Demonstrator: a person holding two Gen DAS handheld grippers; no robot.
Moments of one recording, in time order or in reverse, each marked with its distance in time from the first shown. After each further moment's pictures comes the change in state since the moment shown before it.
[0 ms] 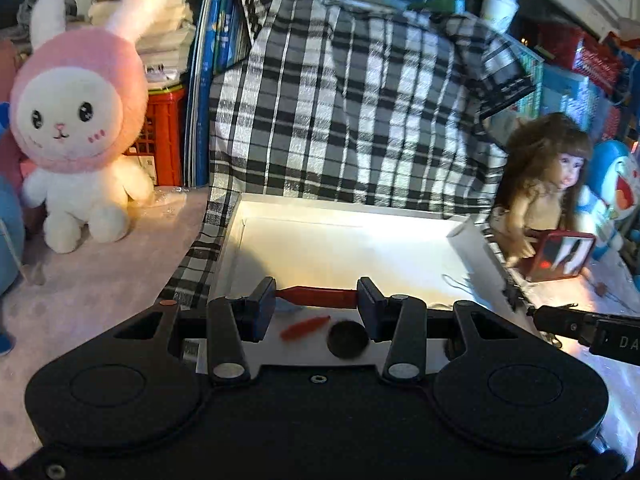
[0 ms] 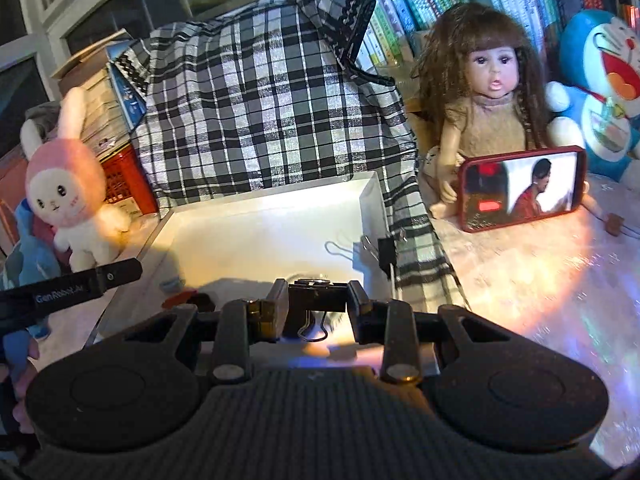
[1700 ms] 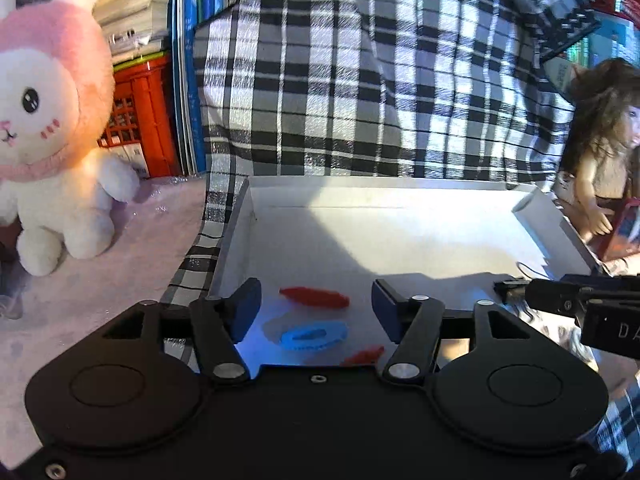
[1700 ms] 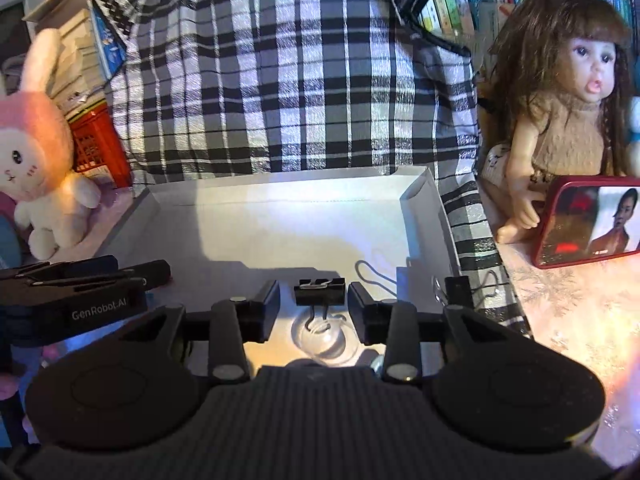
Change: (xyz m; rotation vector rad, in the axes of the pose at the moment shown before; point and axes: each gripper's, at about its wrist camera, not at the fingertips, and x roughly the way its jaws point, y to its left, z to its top) left arm 0.078 0.002 0.000 0.087 0.070 0.096; right arm 0.088 0.025 0.011 -0.101 0.075 -0.020
